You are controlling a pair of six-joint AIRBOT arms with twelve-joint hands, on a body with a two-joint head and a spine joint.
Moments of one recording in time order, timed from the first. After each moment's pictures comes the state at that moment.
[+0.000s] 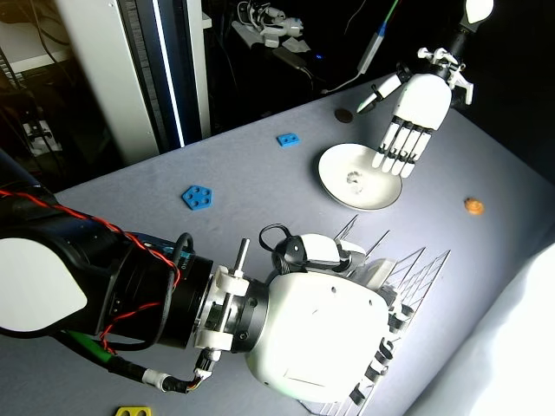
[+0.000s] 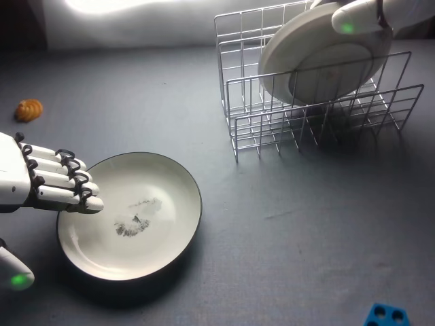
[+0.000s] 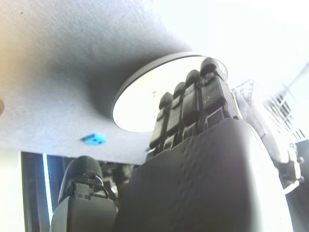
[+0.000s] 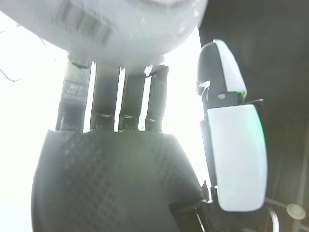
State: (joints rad) left arm 0.60 -0.81 1.33 1.62 -0.77 -0.32; right arm -0.27 -1.15 1.60 -0.78 0.44 0.57
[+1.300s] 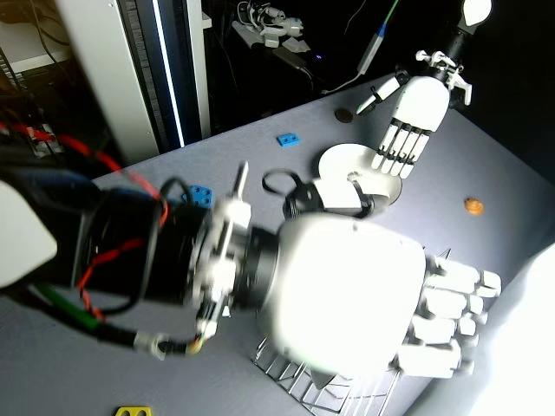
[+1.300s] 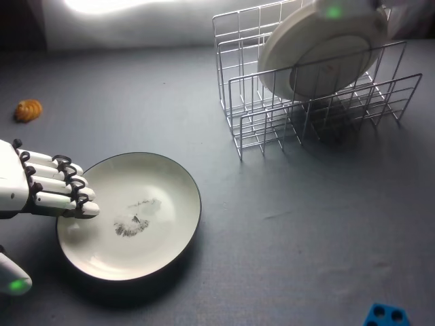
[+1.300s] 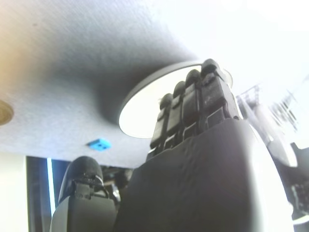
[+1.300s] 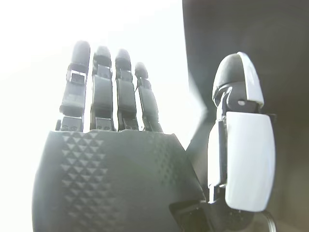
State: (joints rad) left arm 0.64 -0.82 1.33 1.63 -0.75 -0.32; right arm -0.12 -1.06 1.38 -0.80 0.43 0.24
